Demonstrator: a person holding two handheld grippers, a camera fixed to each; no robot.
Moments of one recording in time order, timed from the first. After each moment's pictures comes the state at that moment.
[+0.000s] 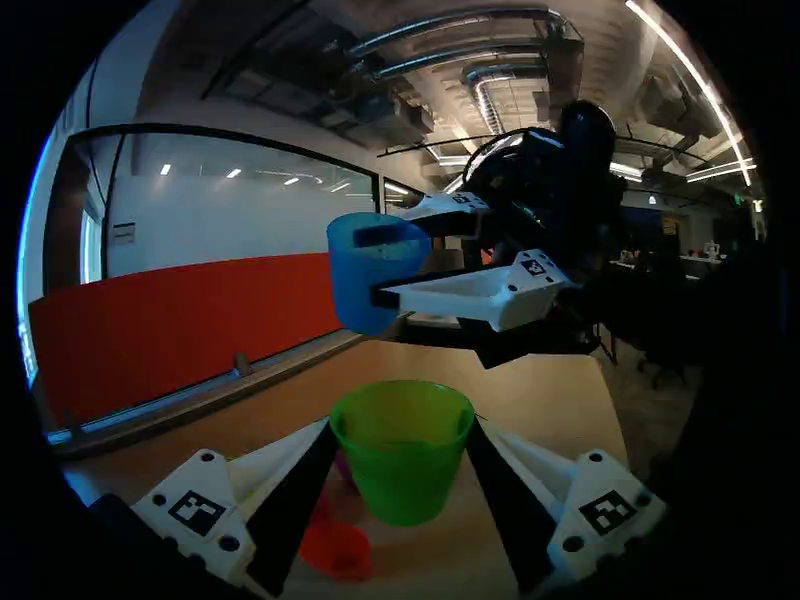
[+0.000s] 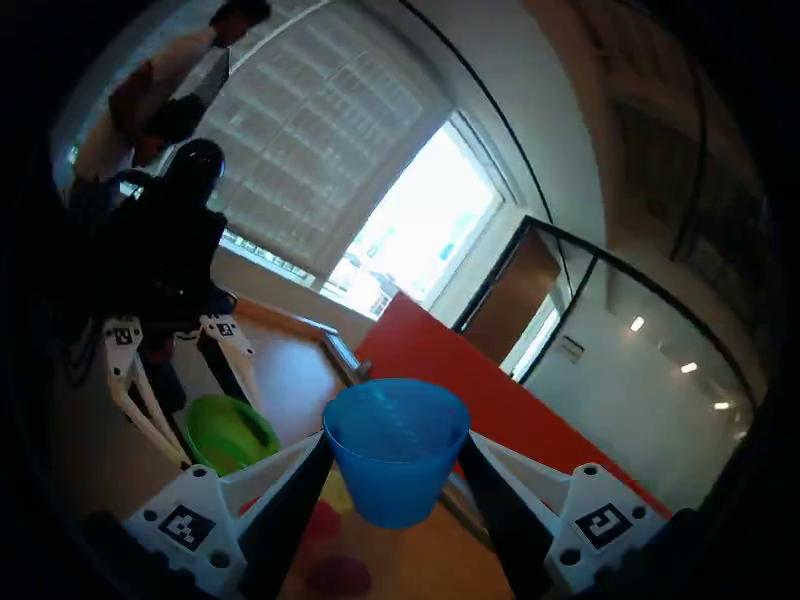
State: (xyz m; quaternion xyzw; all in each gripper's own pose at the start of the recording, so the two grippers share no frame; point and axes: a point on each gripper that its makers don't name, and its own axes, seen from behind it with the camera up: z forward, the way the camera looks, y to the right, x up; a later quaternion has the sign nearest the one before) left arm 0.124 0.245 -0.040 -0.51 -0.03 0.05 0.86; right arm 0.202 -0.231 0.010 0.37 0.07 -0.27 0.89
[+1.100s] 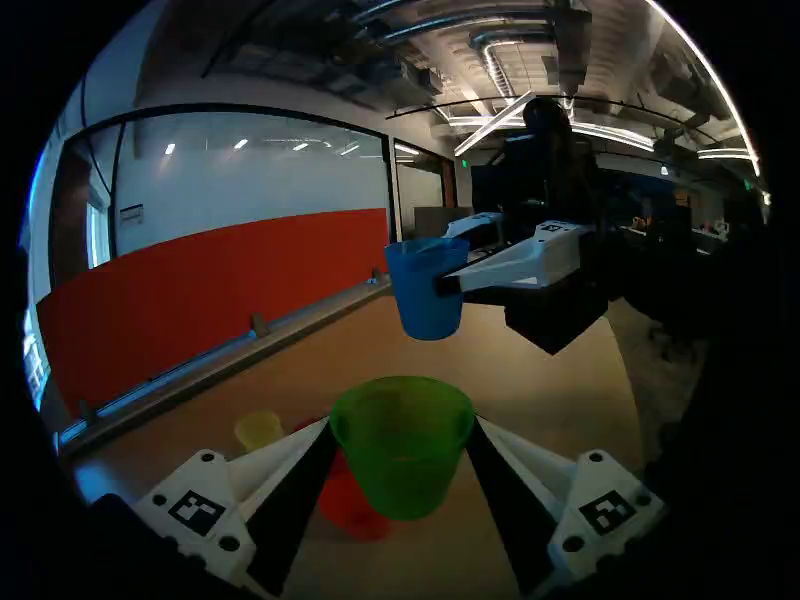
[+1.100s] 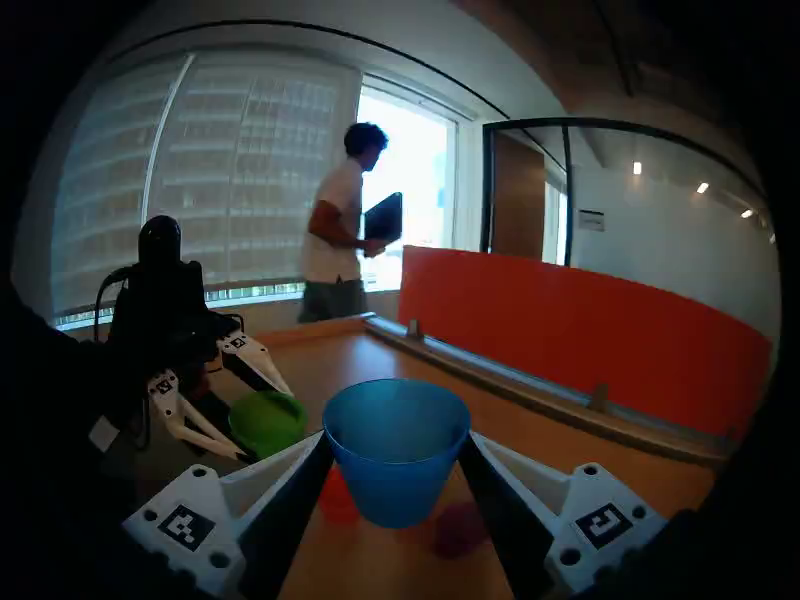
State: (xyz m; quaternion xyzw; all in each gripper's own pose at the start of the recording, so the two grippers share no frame) left arm 0.083 0.215 -0.036 -0.48 -0.09 0.10 0.87; right arm 0.137 -0.215 -0.020 0.42 -0.09 -0.07 0.90
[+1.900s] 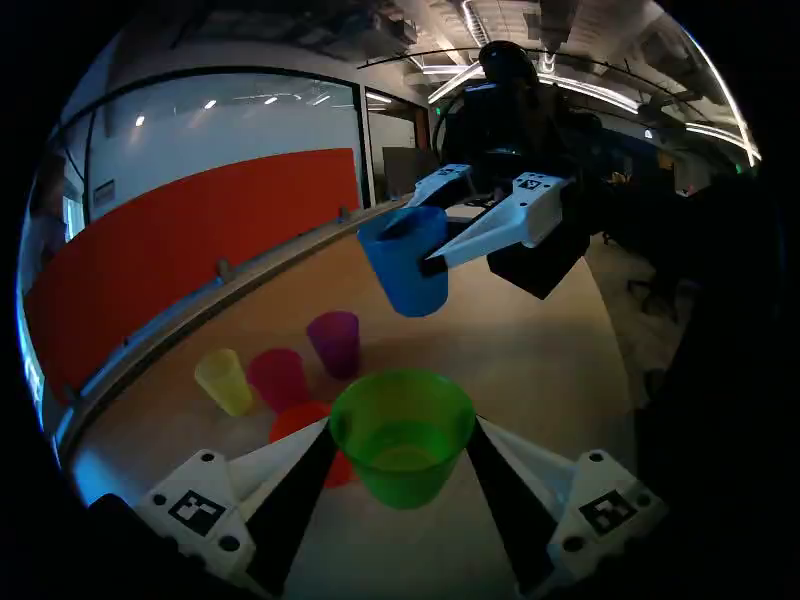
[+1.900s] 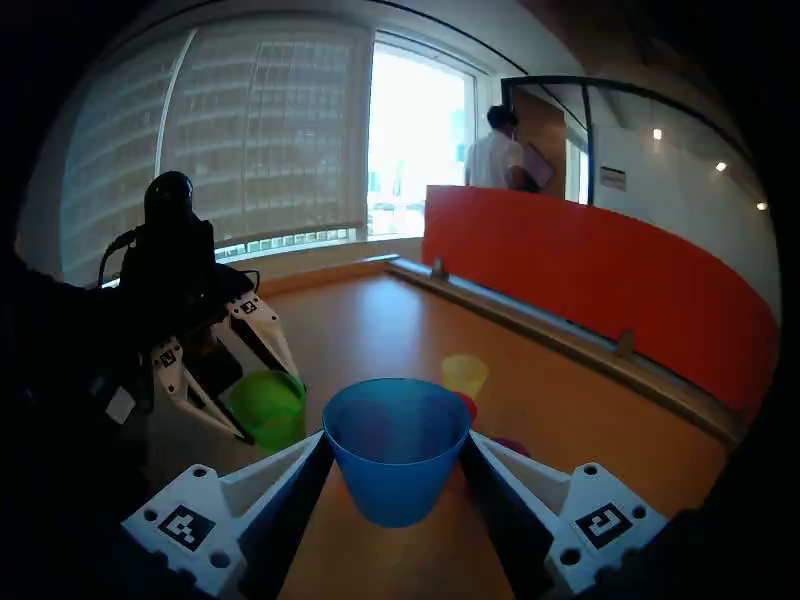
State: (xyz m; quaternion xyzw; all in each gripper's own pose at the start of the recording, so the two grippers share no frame) left arm 0.010 0.218 -0.073 -0.51 -0.17 0.16 0.83; right arm 0.062 -0.209 -0.046 0.45 -0.17 -0.10 0.87
